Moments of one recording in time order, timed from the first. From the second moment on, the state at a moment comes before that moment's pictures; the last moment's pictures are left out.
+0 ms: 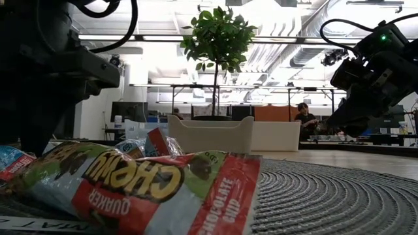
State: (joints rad) left arm -0.50 1.74 1.05 -0.79 0.04 -1.81; right arm -0.28 0.75 0.01 0.26 -0.39 0.36
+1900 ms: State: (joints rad) left arm -0.50 1.33 1.05 0.06 -0.35 -0.81; right arm -0.28 0.75 0.01 0.26 -0.39 0.36
